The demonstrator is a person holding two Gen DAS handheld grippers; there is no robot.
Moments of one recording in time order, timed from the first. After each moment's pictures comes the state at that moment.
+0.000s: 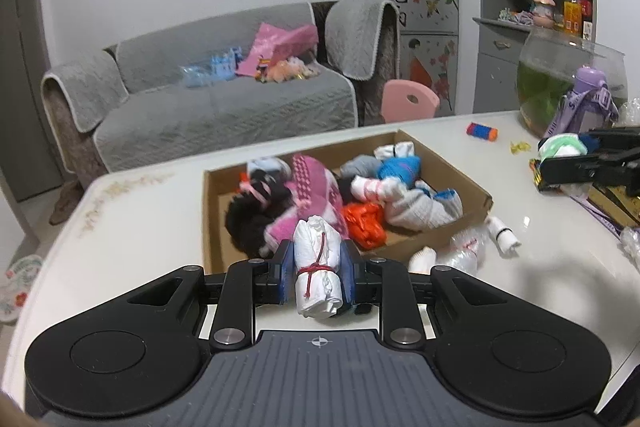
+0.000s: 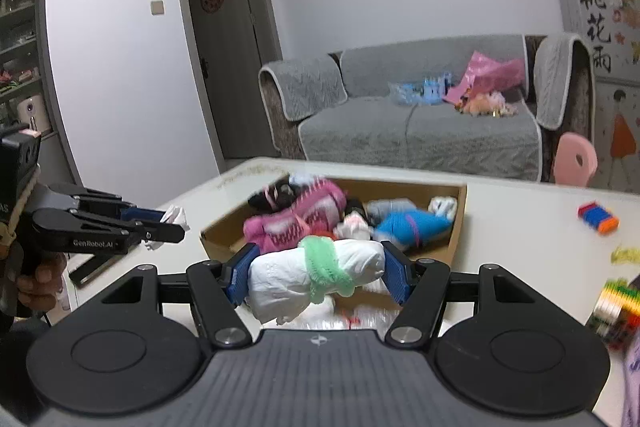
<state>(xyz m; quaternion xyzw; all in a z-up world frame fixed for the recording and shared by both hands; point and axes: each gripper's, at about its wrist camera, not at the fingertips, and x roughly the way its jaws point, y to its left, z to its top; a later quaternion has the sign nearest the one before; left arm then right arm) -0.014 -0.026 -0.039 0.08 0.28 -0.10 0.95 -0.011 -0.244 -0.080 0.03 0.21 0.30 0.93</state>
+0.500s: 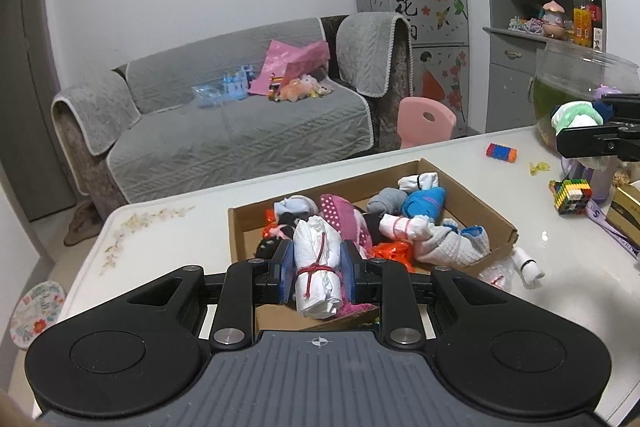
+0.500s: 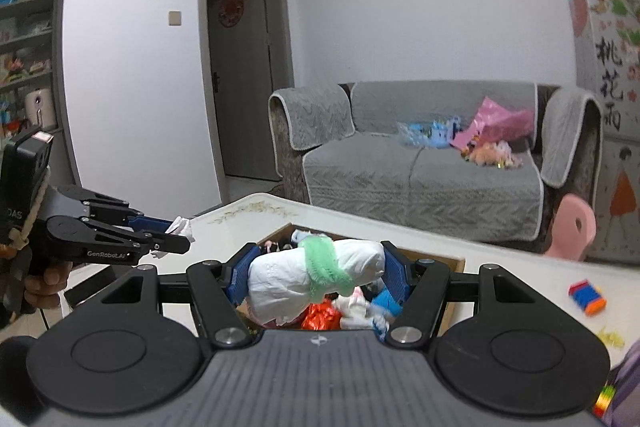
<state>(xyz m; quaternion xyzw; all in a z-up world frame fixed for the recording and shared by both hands) 0.012 -0.016 -0.013 0.10 0.26 -0.09 0.96 0.015 -0.232 -0.049 -0.02 0.16 0.30 0.94</state>
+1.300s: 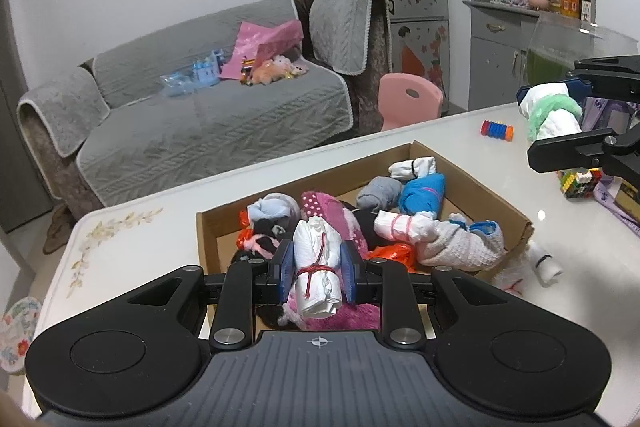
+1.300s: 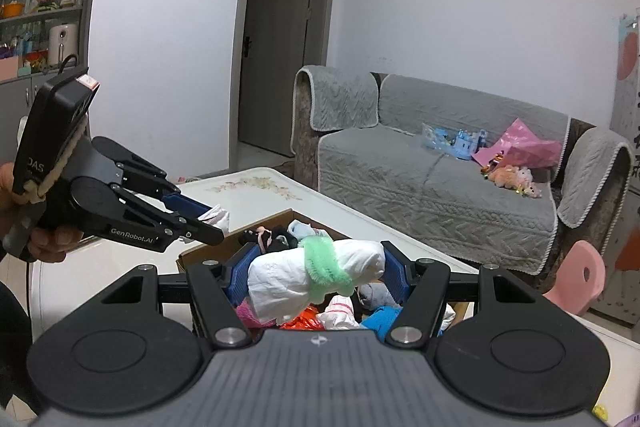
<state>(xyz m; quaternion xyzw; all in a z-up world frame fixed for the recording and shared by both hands) 0.071 -0.026 -0.033 0.12 0.29 -0.13 0.94 0.056 -0.205 -0.060 -0.11 0.16 0.33 0.92</state>
